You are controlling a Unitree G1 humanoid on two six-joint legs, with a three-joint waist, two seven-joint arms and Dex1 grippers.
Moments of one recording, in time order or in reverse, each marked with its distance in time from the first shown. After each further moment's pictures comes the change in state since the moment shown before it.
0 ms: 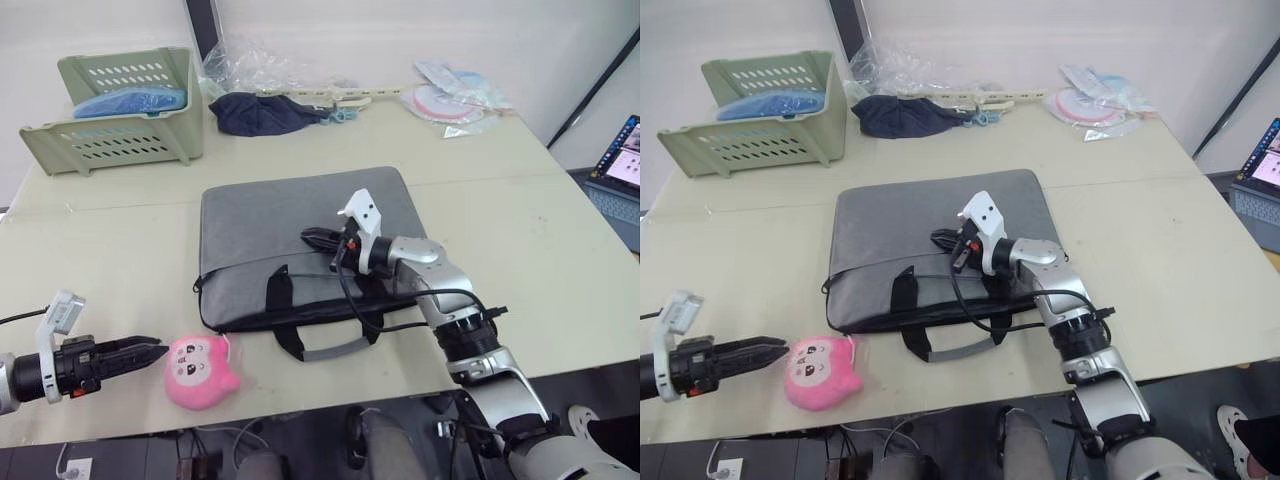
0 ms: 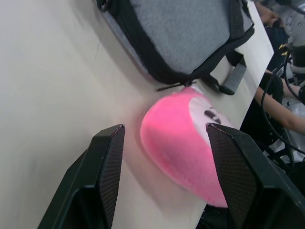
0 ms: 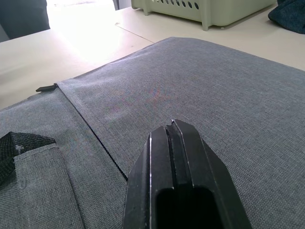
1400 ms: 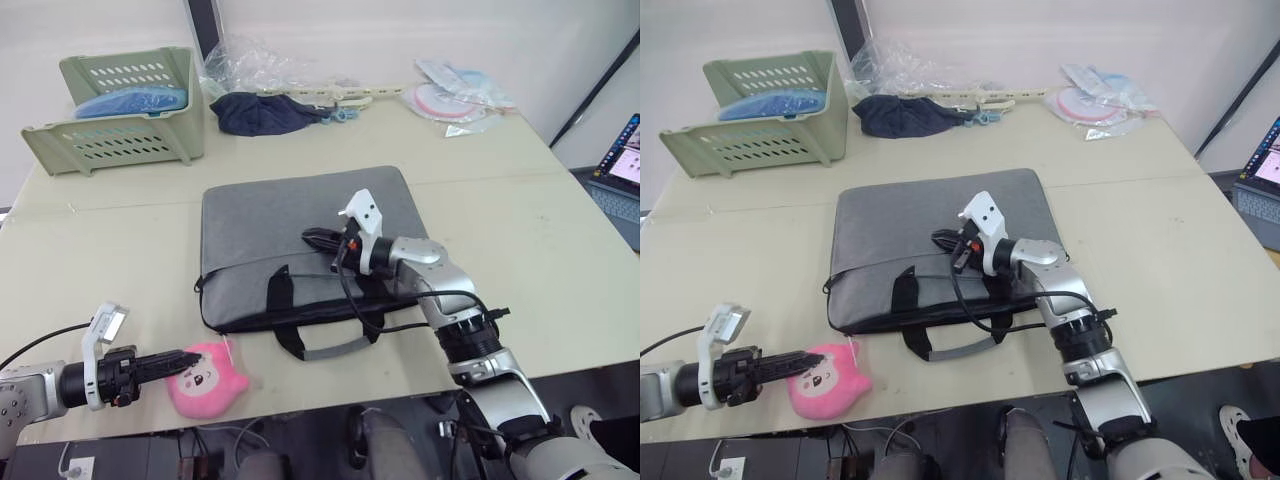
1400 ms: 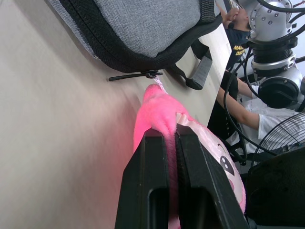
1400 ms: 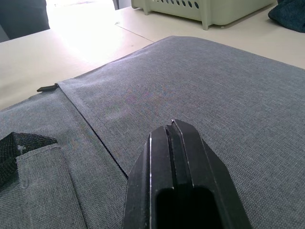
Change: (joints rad) left arm -0.037 -0.105 -0.152 -0.038 -0.017 0.033 -0.011; right arm 0.007 -0.005 0.000 -0.021 0.000 0.017 -0.005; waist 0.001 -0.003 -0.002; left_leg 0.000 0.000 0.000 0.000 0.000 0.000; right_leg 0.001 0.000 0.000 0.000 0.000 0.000
